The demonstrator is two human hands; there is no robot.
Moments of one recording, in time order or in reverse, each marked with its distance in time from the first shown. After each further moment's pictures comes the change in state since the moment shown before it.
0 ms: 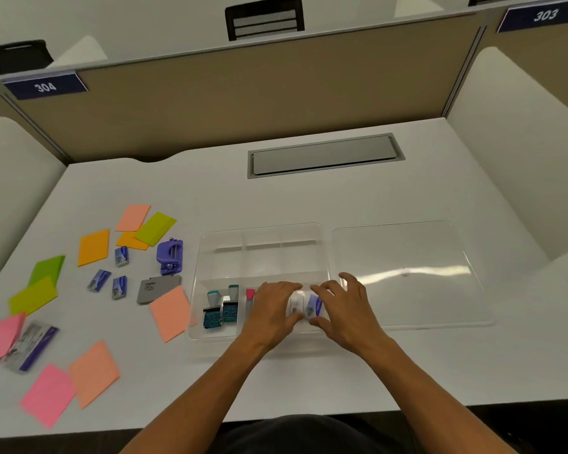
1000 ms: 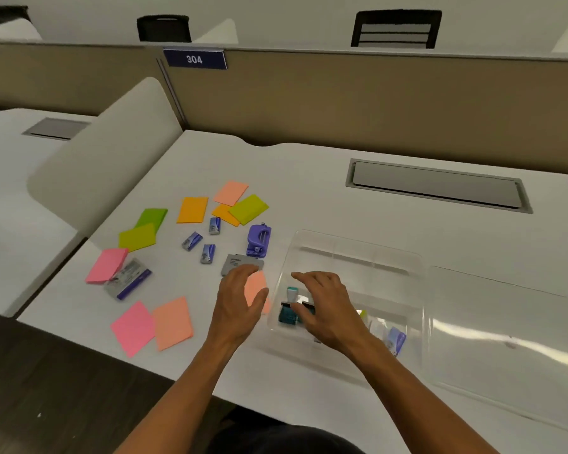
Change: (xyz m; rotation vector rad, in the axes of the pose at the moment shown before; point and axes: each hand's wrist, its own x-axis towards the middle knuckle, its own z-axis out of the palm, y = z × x) left_hand -0.080 -0.135 -0.106 -0.212 0.531 -0.334; right_hand 0.063 -0.168 -0.005 0.312 -0.056 -0.342
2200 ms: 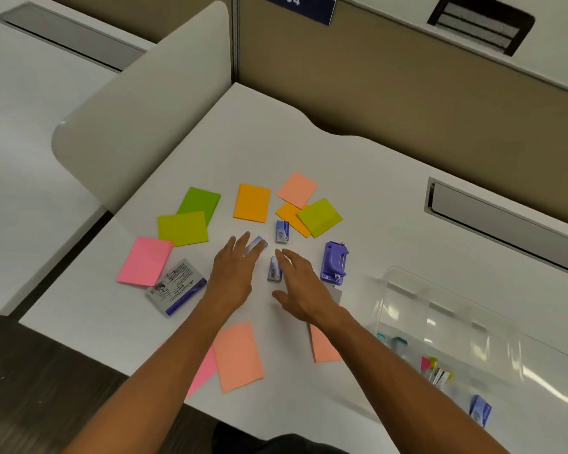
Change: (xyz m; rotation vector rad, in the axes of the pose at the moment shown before) left_hand 0.153 -0.204 -0.074 0.440 -0.331 -0.068; right_hand 0.208 -0.138 0.138 -0.233 -0.340 0.030
